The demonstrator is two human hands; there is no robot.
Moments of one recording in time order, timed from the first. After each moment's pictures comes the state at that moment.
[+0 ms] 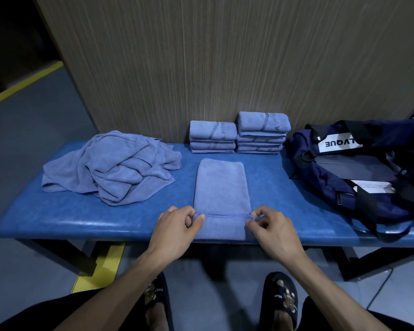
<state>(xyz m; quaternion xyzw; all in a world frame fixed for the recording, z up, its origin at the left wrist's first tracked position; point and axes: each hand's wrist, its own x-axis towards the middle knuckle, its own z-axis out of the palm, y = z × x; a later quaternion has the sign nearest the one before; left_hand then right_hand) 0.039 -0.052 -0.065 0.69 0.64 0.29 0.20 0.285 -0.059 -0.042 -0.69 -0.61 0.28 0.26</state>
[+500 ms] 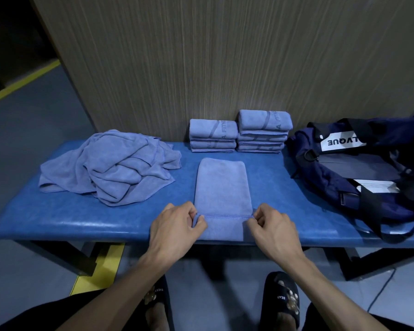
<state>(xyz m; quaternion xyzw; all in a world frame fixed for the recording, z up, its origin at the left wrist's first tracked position) 0.049 -0.051 -0.054 0.67 0.69 0.24 0.14 0.277 -0.053 -0.044 -0.72 -0.62 0.20 0.22</state>
